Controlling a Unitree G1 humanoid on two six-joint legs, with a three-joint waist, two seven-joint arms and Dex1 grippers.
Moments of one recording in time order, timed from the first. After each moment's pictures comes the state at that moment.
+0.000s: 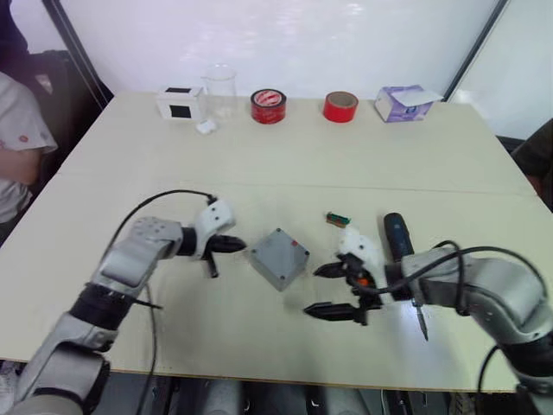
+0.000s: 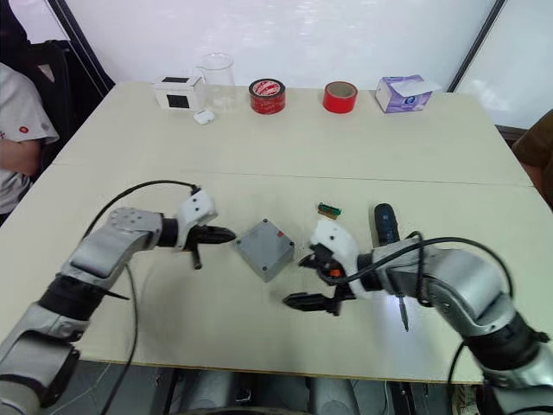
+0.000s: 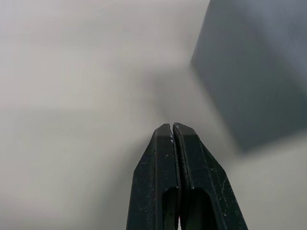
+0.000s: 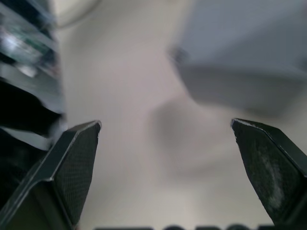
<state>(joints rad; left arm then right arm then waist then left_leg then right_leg) -0.50 0.70 -0.27 0.01 -0.23 0.56 -1.02 -0.39 -0.90 0.18 -0.58 0.76 1.10 0.74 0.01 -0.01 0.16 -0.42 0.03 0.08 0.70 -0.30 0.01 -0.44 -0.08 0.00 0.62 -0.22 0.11</state>
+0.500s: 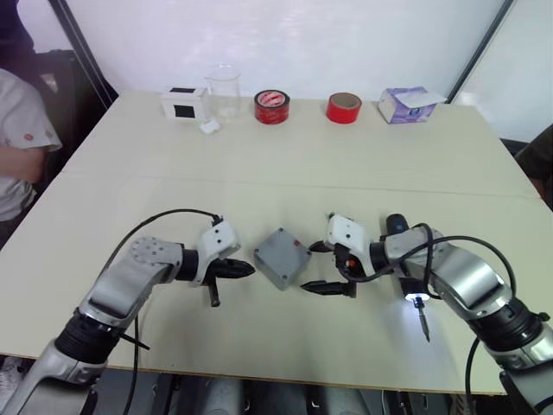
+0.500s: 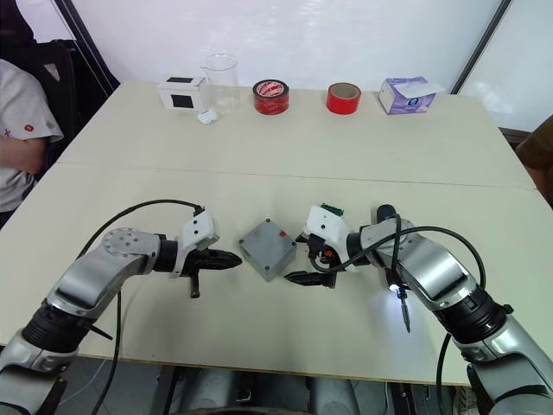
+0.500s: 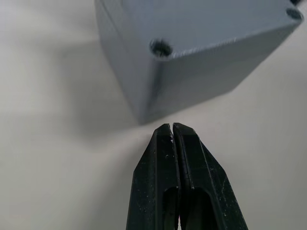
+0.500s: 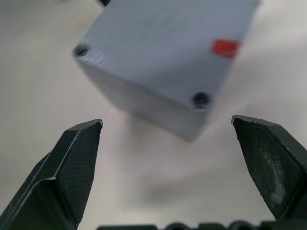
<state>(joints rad) -0.38 0.67 -0.25 -0.22 -0.29 0.67 -1.01 -0.50 -0.80 0.39 -0.32 0.43 0.76 0.93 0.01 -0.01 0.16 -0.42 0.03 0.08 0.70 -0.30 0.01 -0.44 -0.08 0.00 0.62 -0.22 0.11</state>
